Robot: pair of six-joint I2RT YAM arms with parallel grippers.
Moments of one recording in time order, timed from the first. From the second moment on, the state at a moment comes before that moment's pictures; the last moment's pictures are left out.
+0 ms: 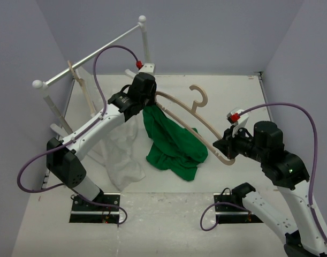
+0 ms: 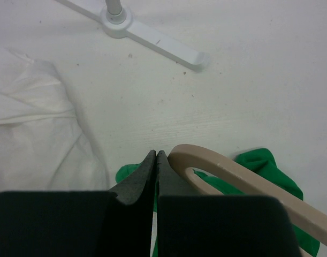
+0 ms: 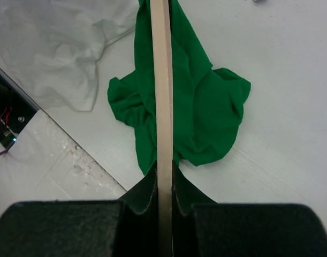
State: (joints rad) left arm -0.64 1.59 1.51 -0.52 -0.37 -0.37; right arm 0.44 0.68 1.11 -0.95 -0.31 0.04
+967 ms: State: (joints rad) left arm -0.64 1.51 1.54 -0.46 0.09 -0.17; right arm 0.44 0.77 1.05 -0.85 -0.41 0.06
